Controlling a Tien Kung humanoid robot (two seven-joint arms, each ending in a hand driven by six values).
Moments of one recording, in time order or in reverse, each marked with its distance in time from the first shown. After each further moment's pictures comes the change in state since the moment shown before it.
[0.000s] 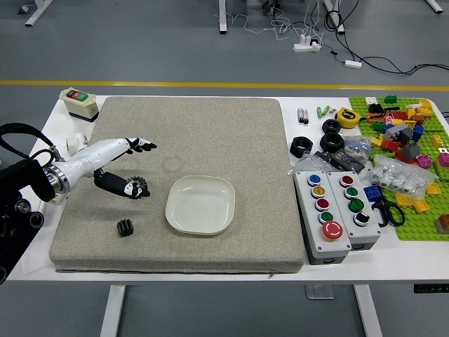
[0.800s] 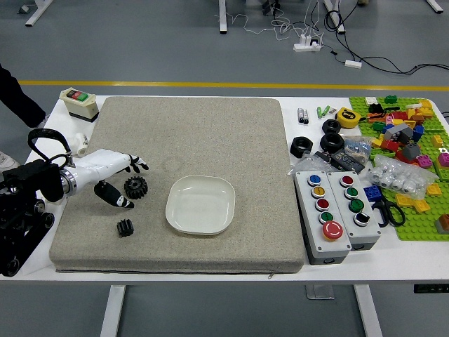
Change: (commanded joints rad) left arm -0.091 -0.029 0.085 0.184 0.081 0.048 -0.012; right arm 0.007 -0.003 -0.004 0.000 0.001 -0.002 0.001
